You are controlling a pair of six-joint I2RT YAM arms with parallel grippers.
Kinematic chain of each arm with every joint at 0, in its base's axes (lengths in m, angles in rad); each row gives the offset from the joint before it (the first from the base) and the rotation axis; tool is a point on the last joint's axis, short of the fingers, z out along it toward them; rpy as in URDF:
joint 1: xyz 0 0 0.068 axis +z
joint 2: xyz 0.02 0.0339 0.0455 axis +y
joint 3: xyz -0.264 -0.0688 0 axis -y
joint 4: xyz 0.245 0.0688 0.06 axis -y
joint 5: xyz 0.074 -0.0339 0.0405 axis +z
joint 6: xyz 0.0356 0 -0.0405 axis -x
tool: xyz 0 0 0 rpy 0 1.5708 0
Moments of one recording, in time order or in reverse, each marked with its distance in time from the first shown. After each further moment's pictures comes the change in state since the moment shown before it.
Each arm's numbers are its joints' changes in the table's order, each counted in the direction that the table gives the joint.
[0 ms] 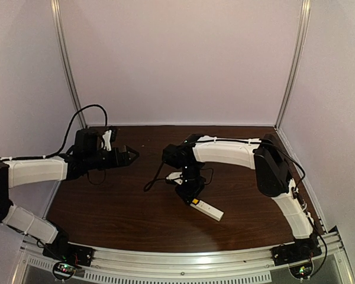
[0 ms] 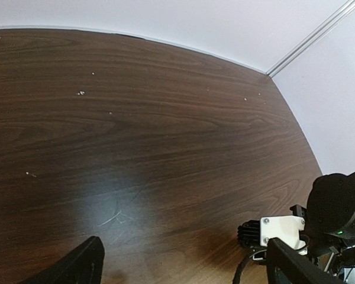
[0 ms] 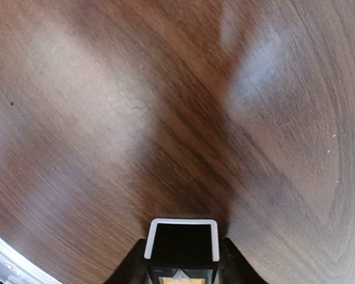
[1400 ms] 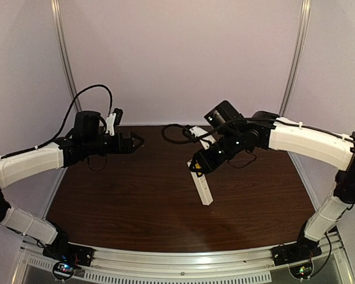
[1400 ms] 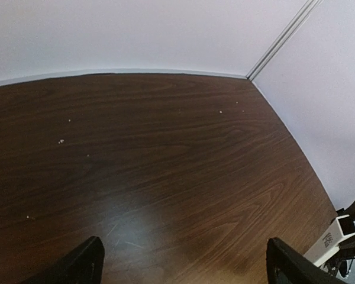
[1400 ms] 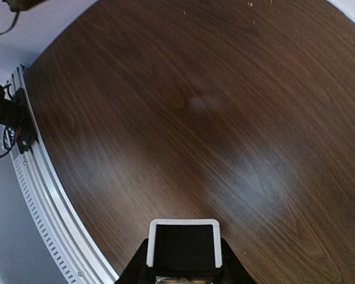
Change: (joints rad) left arm -0.069 -0.026 0.229 -0.191 0.029 -0.096; right arm -0.042 -0.778 -0.549 0.540 0.097 -0.135
